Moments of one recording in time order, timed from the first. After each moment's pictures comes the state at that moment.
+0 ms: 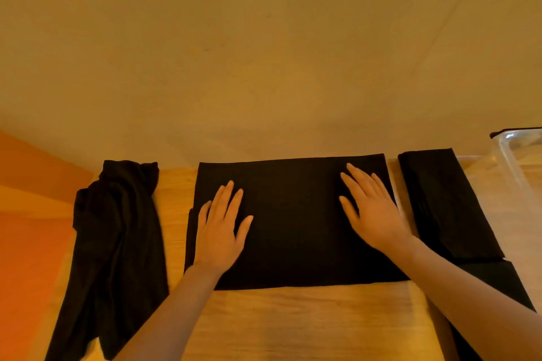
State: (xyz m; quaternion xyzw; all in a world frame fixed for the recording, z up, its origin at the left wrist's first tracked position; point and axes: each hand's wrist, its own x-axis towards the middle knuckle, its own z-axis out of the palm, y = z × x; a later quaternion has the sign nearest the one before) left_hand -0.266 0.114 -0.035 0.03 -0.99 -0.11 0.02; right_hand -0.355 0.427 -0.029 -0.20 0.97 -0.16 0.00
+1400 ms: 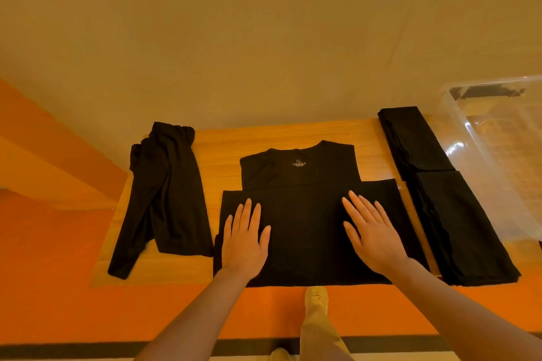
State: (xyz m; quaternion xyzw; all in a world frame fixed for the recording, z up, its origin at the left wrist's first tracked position) left_hand -0.085 0.158 -0.015 0.07 -0.99 -0.09 -0.08; right_hand -0.139 0.440 -0.020 -0.17 0.98 -0.12 0.07
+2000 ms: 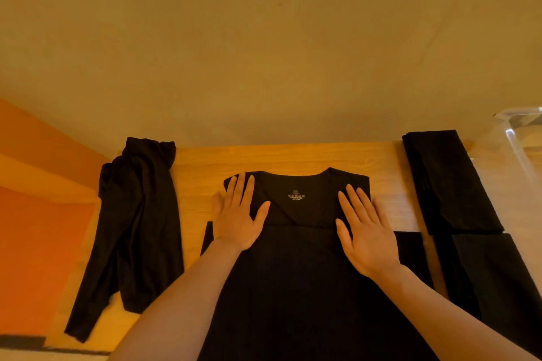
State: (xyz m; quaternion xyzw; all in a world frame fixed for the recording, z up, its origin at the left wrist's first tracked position) left_hand -0.246 0.137 -0.040 0.10 -0.99 -0.06 -0.11; right_hand -0.259 0.415 -0.051 -0.15 0.98 -0.10 0.04
